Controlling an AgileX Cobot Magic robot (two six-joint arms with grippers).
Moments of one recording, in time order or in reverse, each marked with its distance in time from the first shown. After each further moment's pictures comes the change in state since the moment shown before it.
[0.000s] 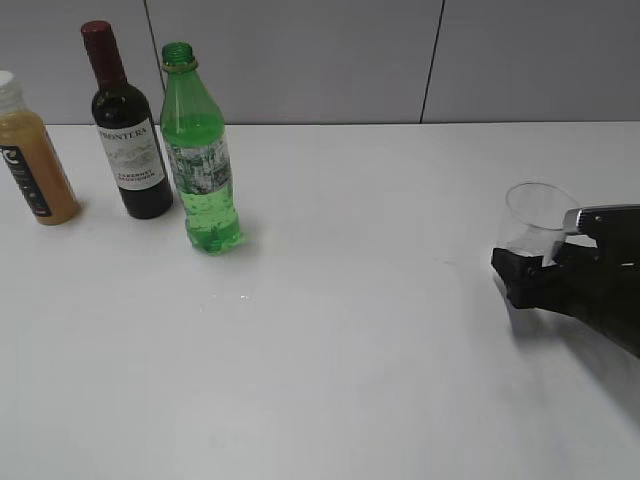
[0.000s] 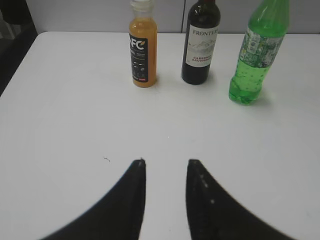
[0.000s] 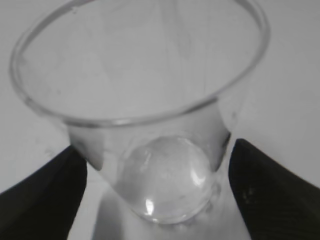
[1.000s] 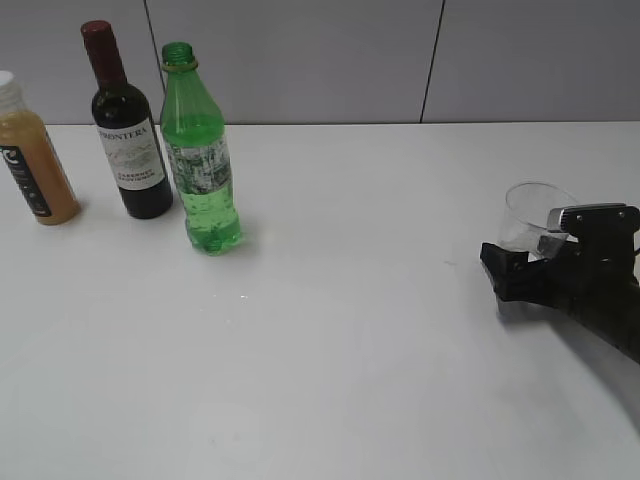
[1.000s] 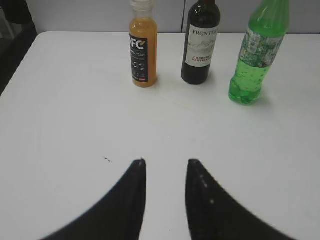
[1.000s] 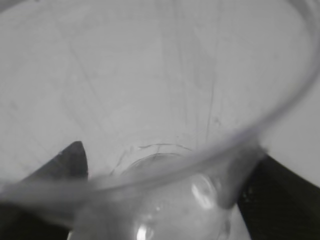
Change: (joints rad) left arm 0.000 0.000 0.000 0.000 0.000 0.000; right arm 0.000 0.096 -0.090 -0.014 -0.025 -0.001
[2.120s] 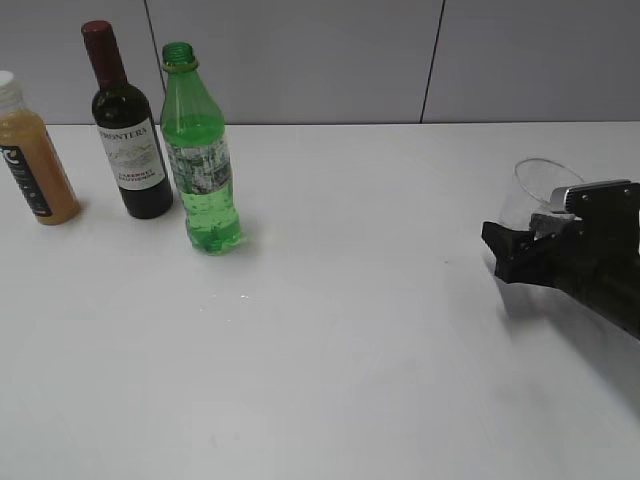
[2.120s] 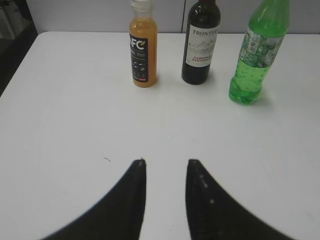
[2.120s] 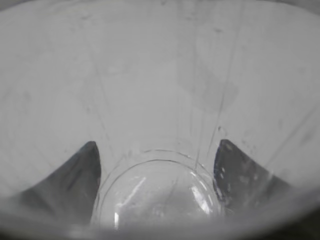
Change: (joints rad) left arm 0.000 0.000 0.000 0.000 0.000 0.000; right arm 0.000 -0.104 -0.002 -0.093 0.020 0.000
